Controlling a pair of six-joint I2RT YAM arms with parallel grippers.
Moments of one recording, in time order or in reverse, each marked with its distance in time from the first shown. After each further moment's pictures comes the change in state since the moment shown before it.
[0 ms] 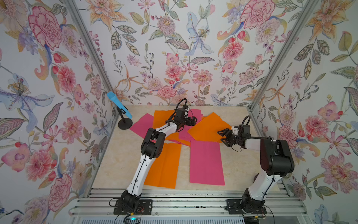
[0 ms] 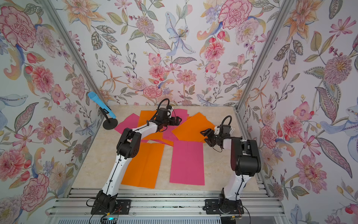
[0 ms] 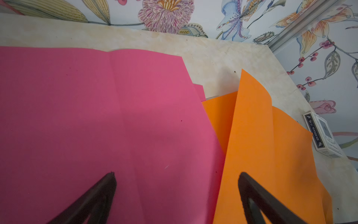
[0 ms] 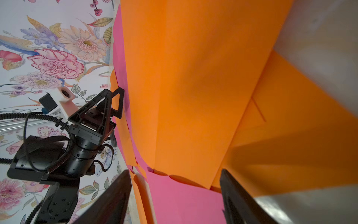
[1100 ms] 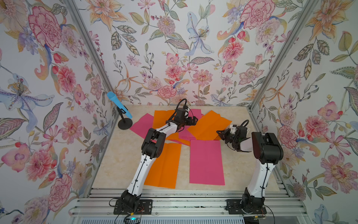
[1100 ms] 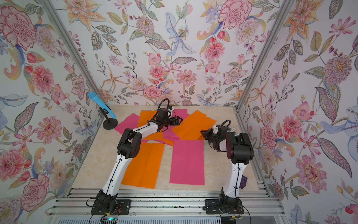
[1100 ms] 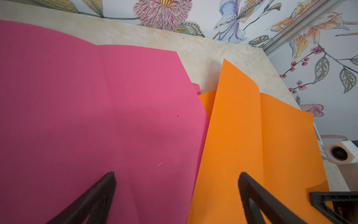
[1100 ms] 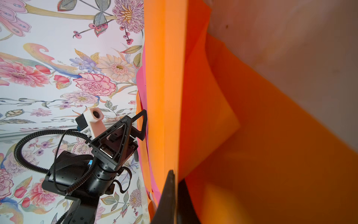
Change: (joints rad) left arm 0.000 0.023 0.024 0.006 0.032 -0.043; right arm 0.013 0.240 0.007 0.547 -0.031 0.220
